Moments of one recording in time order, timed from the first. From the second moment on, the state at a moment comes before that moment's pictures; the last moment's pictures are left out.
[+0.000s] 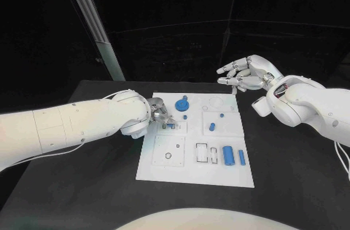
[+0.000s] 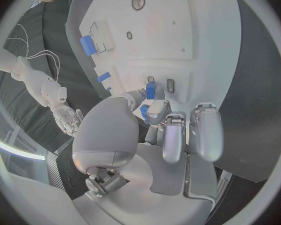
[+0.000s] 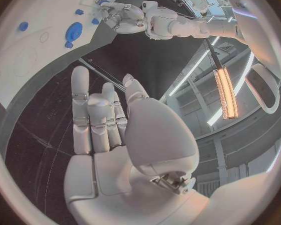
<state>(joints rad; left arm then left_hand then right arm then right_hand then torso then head) 1.29 -0.67 -0.19 1.44 -0.95 -0.12 -0.55 1.21 -0.11 0.53 0.18 0.12 0.87 0.05 0.68 0.55 1.31 -0.03 1.19 1.08 1.47 -0.08 1.57 1.31 0.08 1.46 0.03 1.40 1.29 1.28 -0.86 -0.04 1.45 -0.72 -0.31 0.28 1.41 0.00 -0.08 0.08 0.29 0.91 0.16 0.15 0.08 1.00 0.08 0.76 0.66 1.38 0.00 1.04 0.93 0.18 1.18 0.10 0.85 0.44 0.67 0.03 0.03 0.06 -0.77</state>
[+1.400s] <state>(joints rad) 1.29 -0.64 -0.19 1.42 -0.99 -0.08 -0.56 1.17 -0.11 0.57 0.15 0.12 0.88 0.05 0.69 0.56 1.31 -0.03 1.19 1.08 1.47 -0.08 1.57 1.31 0.08 1.46 0.03 1.40 1.30 1.28 -0.85 -0.04 1.45 -0.72 -0.31 0.28 1.41 0.00 -0.08 0.08 0.29 0.90 0.17 0.15 0.08 0.99 0.08 0.77 0.66 1.38 0.00 1.04 0.93 0.18 1.17 0.10 0.85 0.44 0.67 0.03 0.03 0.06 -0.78</state>
